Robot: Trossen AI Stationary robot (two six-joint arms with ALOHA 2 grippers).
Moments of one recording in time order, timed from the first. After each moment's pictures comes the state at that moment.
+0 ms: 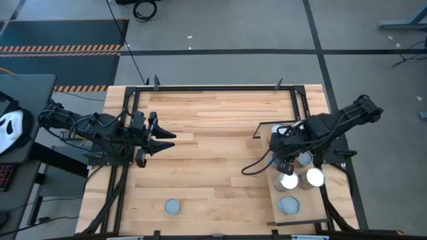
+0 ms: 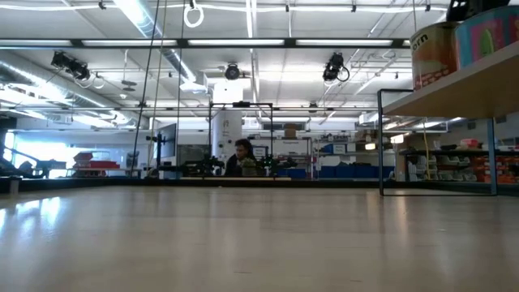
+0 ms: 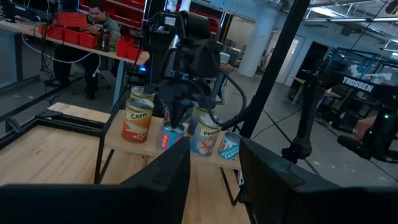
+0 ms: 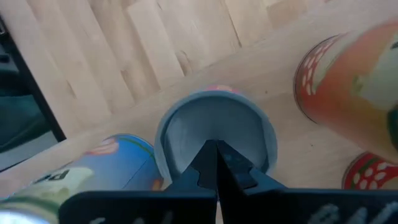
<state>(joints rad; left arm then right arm) -0.36 0.84 0.96 -0.10 -0.30 -0.30 0.40 1.24 1.30 -1.41 0.01 0.82</state>
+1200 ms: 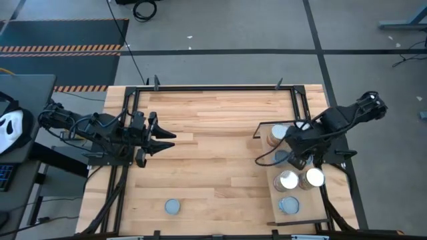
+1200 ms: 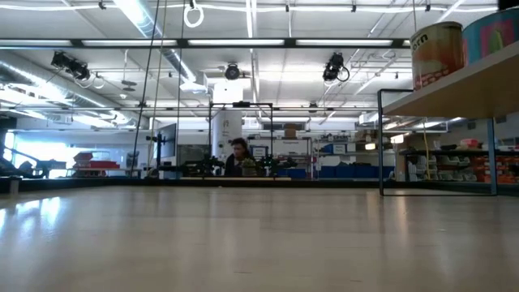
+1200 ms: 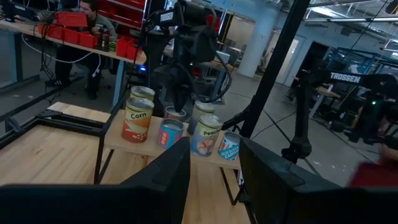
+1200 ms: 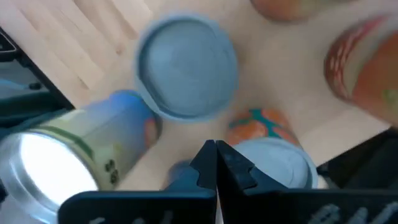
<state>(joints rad) -0.36 0.84 0.96 -0.10 -0.30 -0.30 0.46 1.11 1.32 -1.57 -0.08 1.17</state>
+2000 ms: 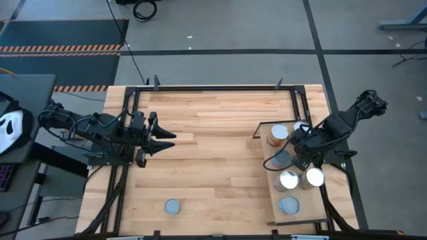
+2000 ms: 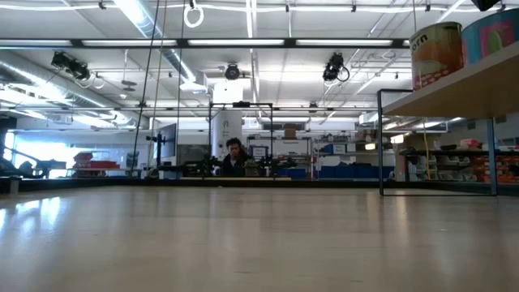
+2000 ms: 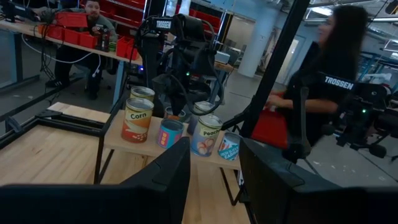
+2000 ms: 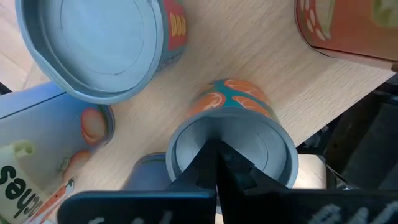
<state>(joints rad) -0.36 0.84 0.96 -0.10 -0.30 -0.30 0.54 1.03 1.13 -1.55 -0.07 1.37</state>
